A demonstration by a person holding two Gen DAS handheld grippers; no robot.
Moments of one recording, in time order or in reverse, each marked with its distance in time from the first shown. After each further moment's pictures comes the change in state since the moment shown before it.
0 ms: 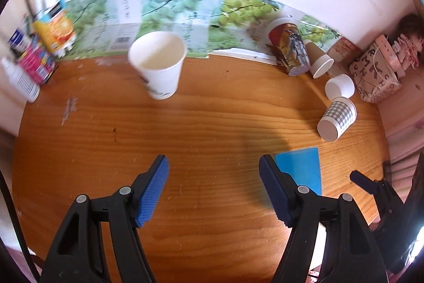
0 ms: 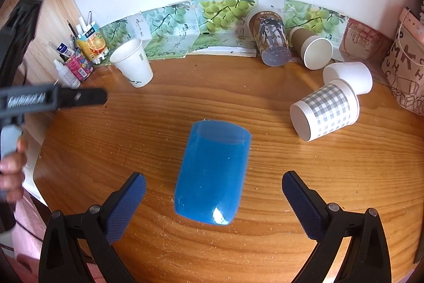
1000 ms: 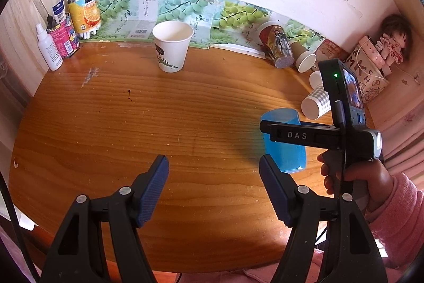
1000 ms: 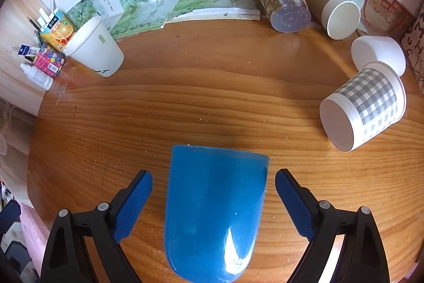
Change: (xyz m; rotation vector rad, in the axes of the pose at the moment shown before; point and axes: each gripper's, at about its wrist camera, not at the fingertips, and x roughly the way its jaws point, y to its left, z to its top) left arm -0.047 -0.011 -0.080 -0.027 -0.099 -0.011; right arm 0.081 -0.004 0.034 0.077 0.225 -0.019
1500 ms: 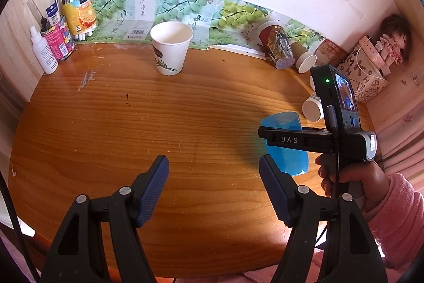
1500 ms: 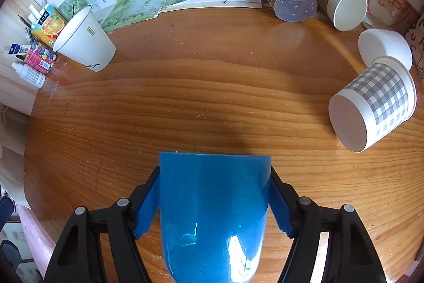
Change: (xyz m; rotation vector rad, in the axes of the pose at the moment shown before) left arm 0.006 0.004 0.012 0.017 0.012 -0.018; right arm 0.013 0.003 0.002 0.011 0.042 -0.016
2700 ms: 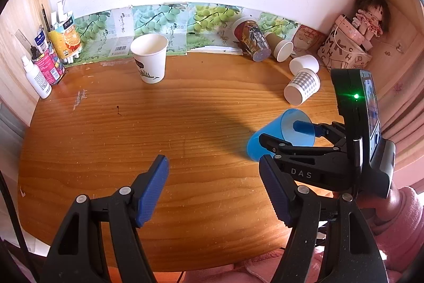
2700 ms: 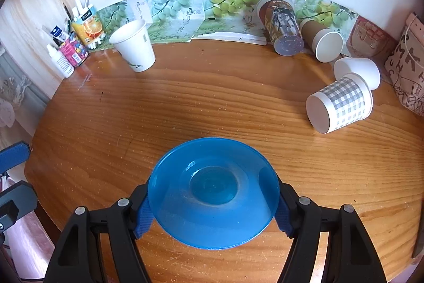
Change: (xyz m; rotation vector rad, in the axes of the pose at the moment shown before) left arm -0.022 -0.022 -0.016 0.146 -0.021 -0.016; right arm -0.065 0.028 -0.061 -0.109 -0.206 -0.023
